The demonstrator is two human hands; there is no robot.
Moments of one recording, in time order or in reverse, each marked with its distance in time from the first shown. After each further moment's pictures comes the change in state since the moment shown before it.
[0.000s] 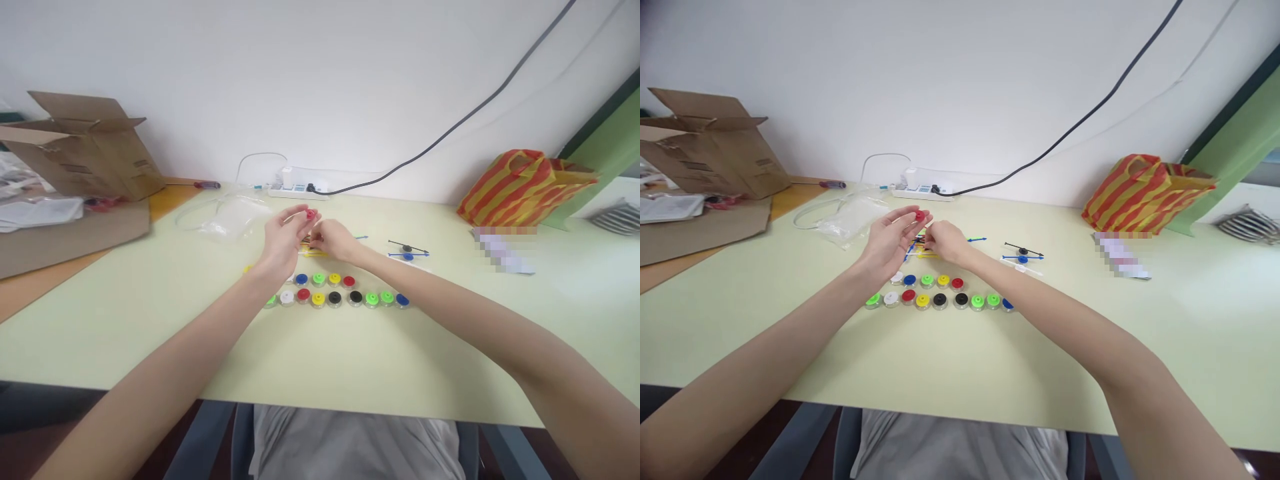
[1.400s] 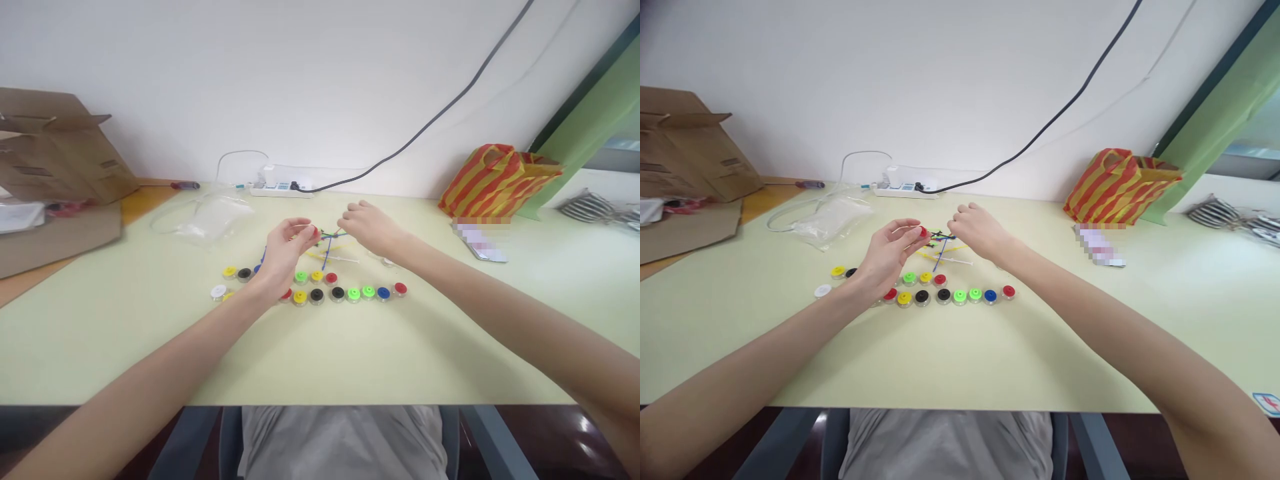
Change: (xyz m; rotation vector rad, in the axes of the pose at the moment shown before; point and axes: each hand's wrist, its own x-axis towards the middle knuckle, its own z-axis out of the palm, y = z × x) left_hand -0.031 -0.015 0.021 0.187 -0.080 -0.047; right_hand -0.078 0.025 -0.088 -0.655 -0.038 -0.191
